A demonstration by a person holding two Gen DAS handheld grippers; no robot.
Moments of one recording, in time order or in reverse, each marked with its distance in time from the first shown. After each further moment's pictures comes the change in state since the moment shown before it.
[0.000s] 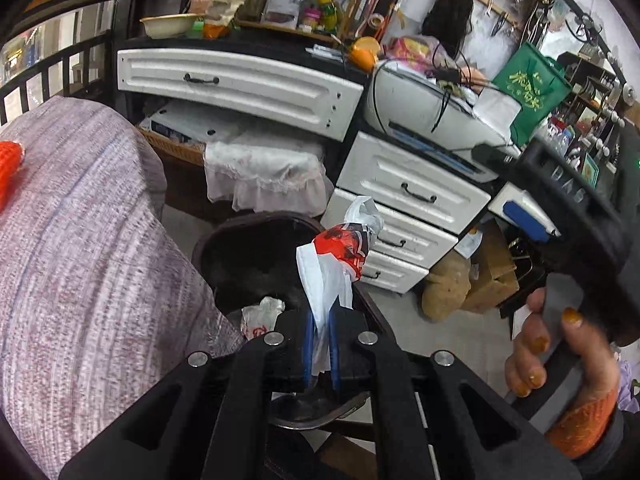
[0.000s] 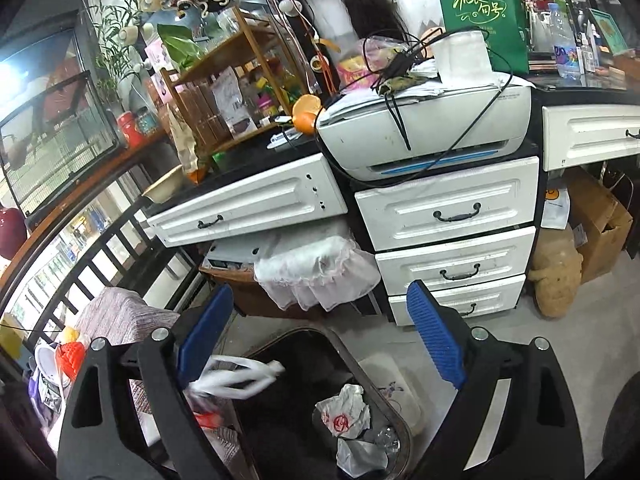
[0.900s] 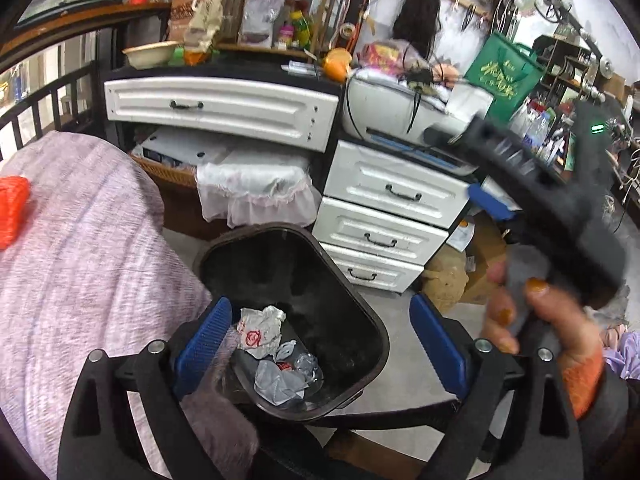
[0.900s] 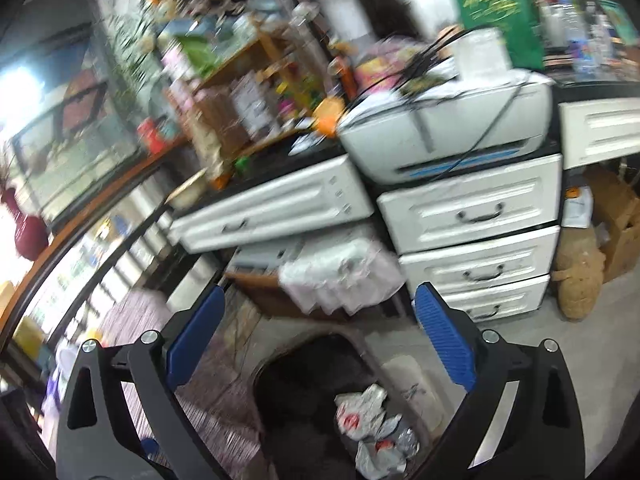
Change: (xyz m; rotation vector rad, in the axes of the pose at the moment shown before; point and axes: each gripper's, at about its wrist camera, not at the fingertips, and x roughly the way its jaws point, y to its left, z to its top) left arm -0.039 -0.016 -0.007 0.089 -0.065 -0.006; right arm 0.001 0.005 0.001 -0.010 0.030 0.117
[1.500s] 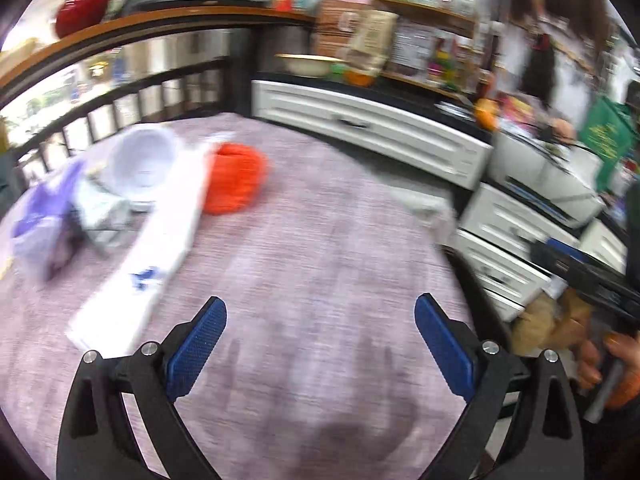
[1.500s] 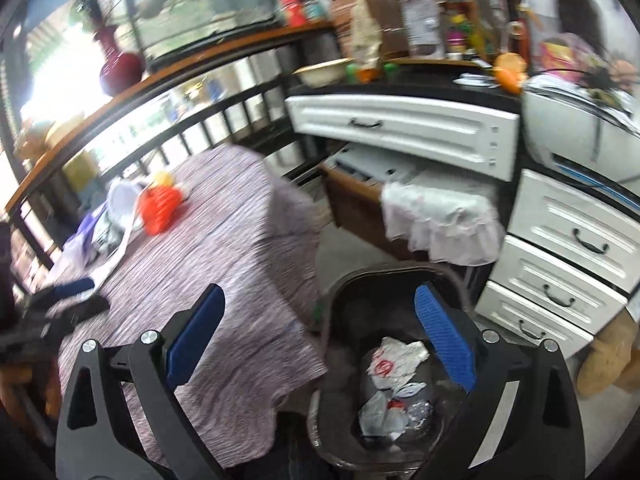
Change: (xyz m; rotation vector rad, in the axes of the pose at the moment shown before) left arm -0.094 0.149 -0.021 -0.187 -0.071 0.412; right arm 0.022 0.108 -0.053 -0.436 0.309 0.273
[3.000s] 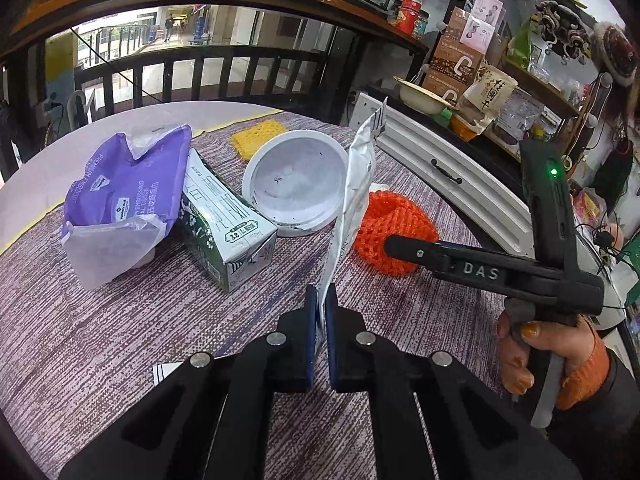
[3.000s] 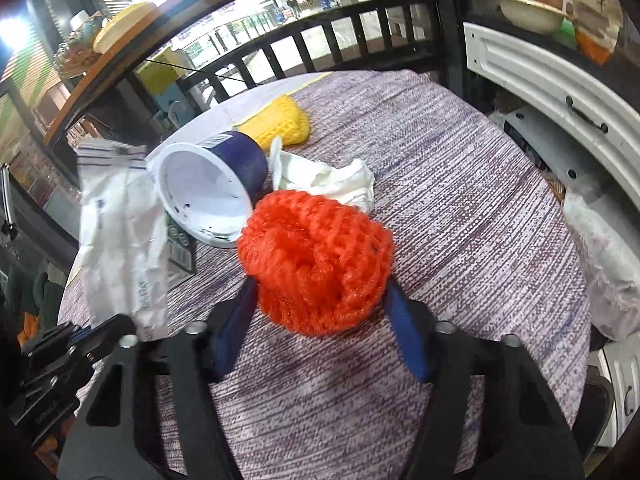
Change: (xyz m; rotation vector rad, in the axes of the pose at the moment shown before) left arm 0.006 0.115 0.030 -0.310 -0.017 0.063; right arm 0.214 0.202 0.086 -0.224 0.354 0.328
